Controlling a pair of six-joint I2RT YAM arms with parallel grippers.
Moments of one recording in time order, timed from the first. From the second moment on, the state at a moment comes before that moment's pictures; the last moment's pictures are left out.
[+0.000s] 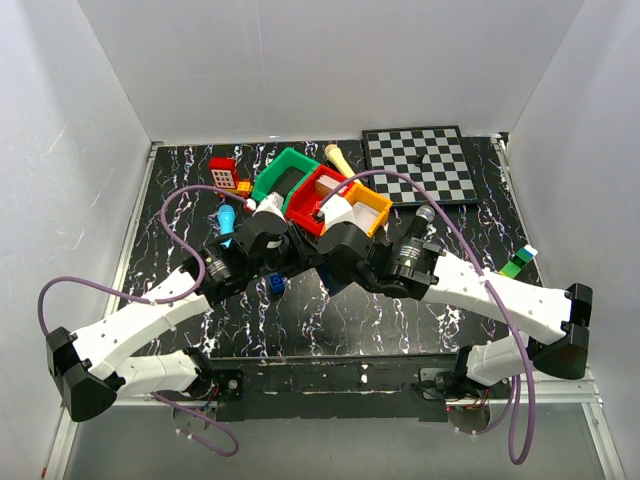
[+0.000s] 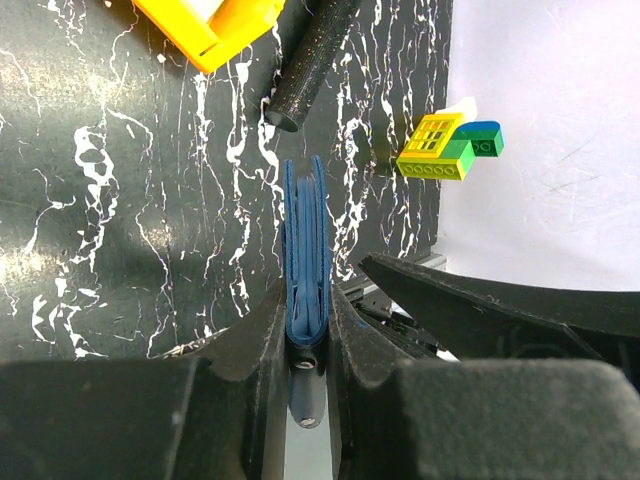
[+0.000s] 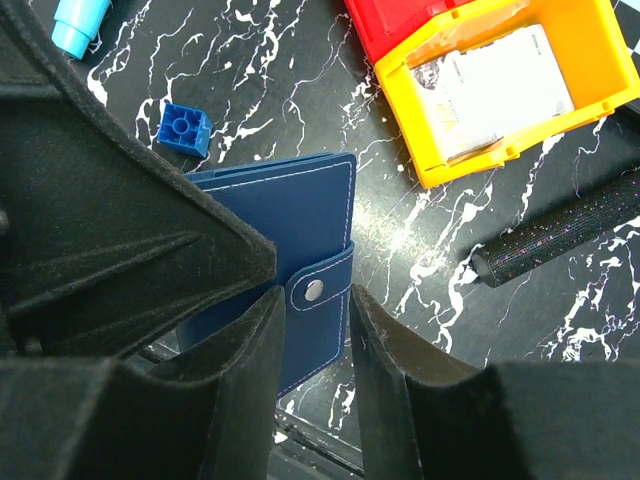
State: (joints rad) left arm -0.89 1.11 1.06 -0.52 -0.07 -1.12; right arm 1.22 1.37 1.41 -0.85 0.51 0.41
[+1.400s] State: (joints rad) left arm -0.90 1.10 1.00 -0.48 -0.08 -1.14; right arm 1.24 1.45 1.44 -0.90 0.53 0.45
